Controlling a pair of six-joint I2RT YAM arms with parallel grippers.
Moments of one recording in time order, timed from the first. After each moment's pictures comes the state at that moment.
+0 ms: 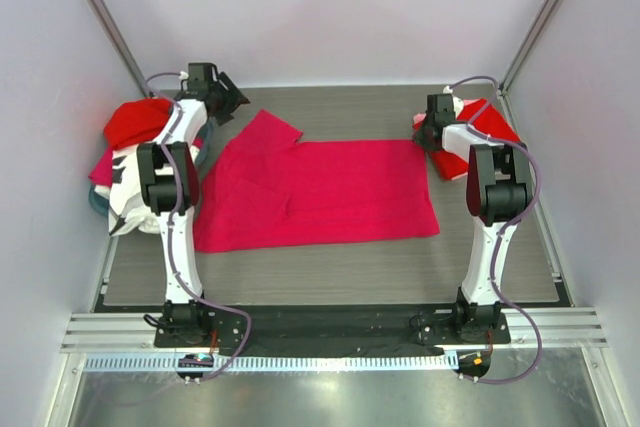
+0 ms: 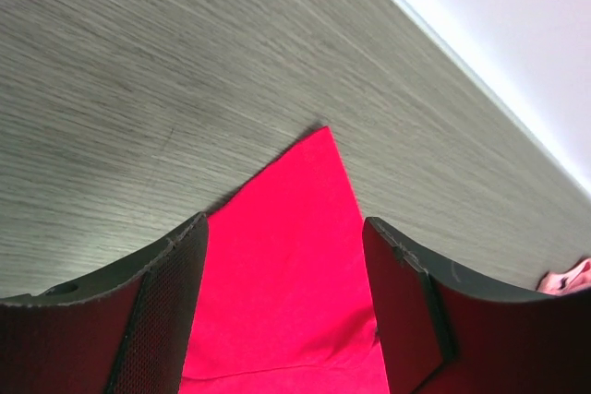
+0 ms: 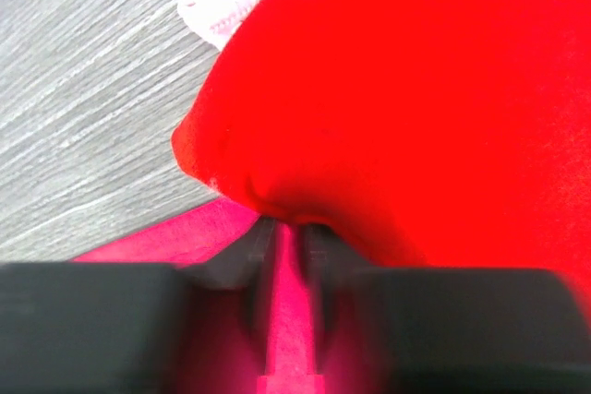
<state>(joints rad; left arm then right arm) 0.01 2.35 2.03 -0.40 0.17 -0.72 0.06 2.11 1.46 -0.18 0.14 0.53</state>
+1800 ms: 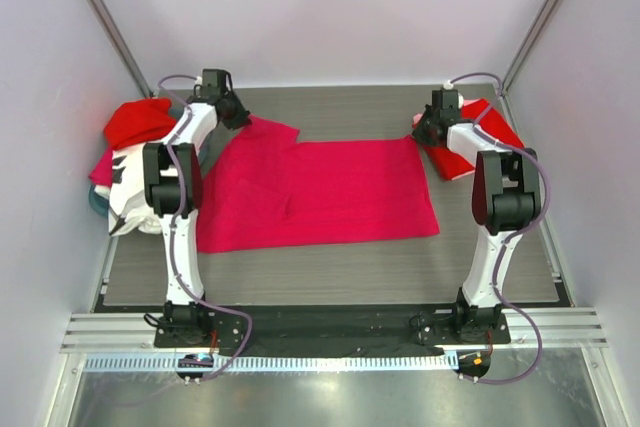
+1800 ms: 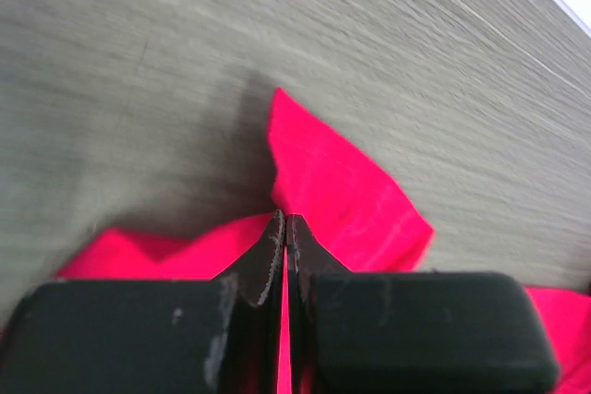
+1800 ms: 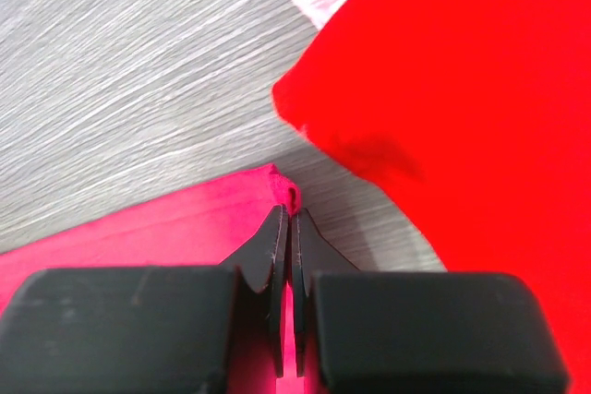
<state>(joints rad) -0.05 2.34 1.96 -0.45 0.15 -0.62 0.06 2.02 1.43 -0.18 0.00 0.53</state>
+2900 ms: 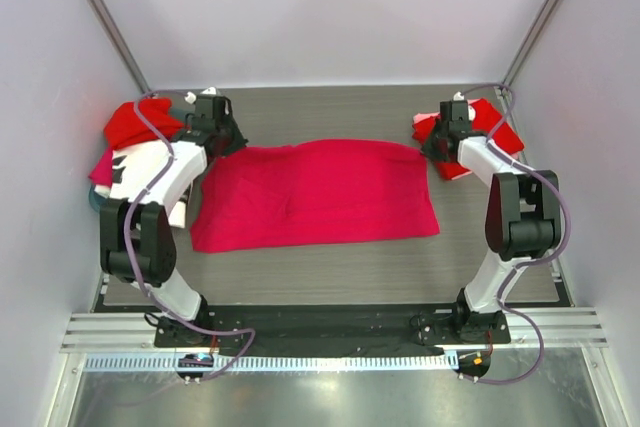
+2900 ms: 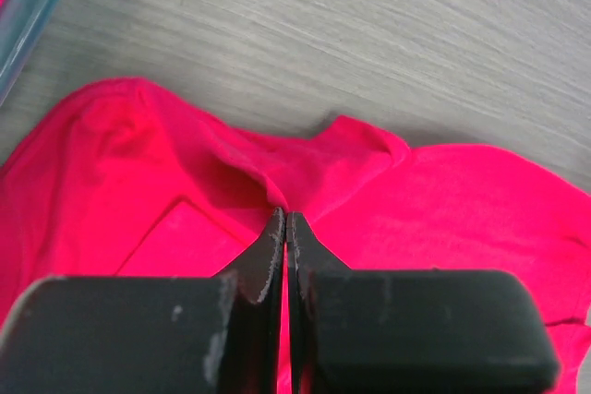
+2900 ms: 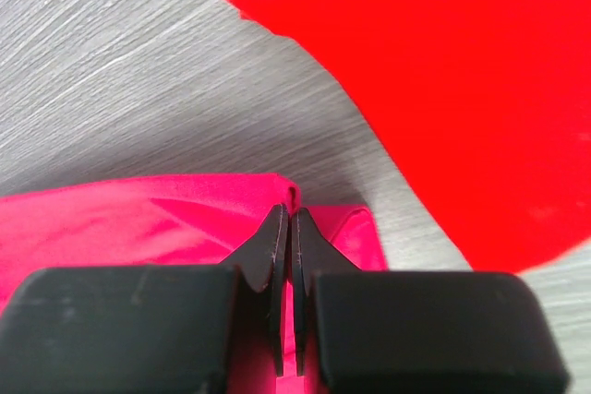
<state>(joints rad) -0.16 1.66 1.29 -0.37 -0.04 -0.57 0.05 1.79 1.22 -0.27 0.05 0.53</state>
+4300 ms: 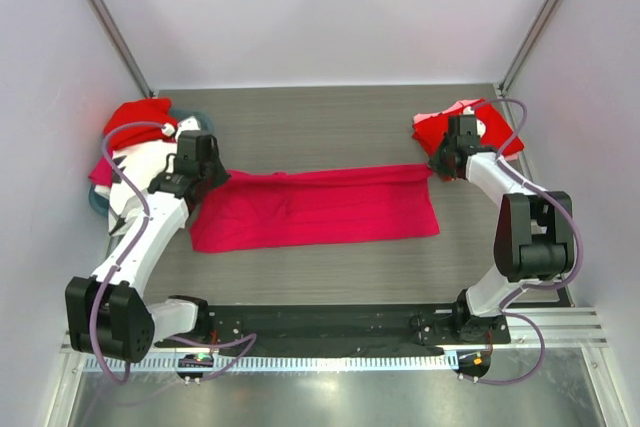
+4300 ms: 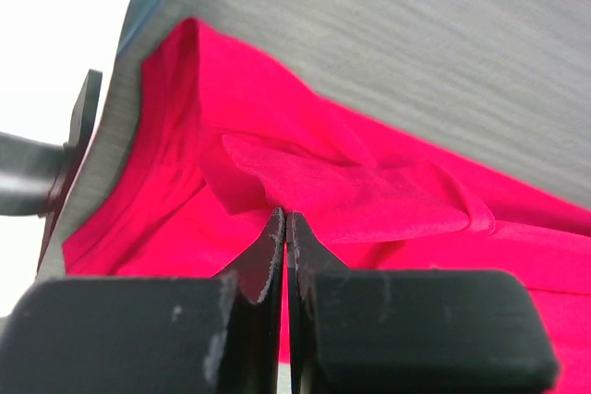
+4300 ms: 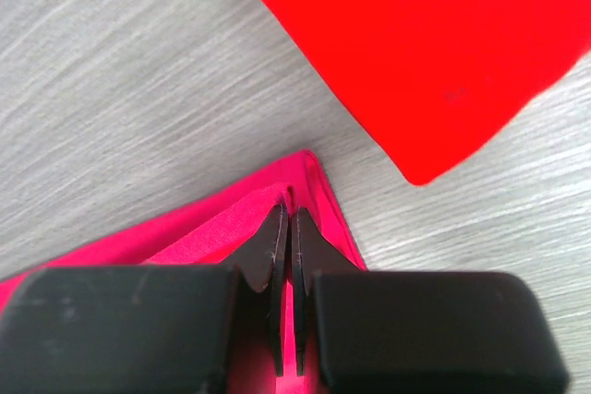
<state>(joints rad) -0.18 1.22 0.96 -0.46 -0.21 -0.54 0.03 1.63 1.06 -0.30 0.08 0.56</state>
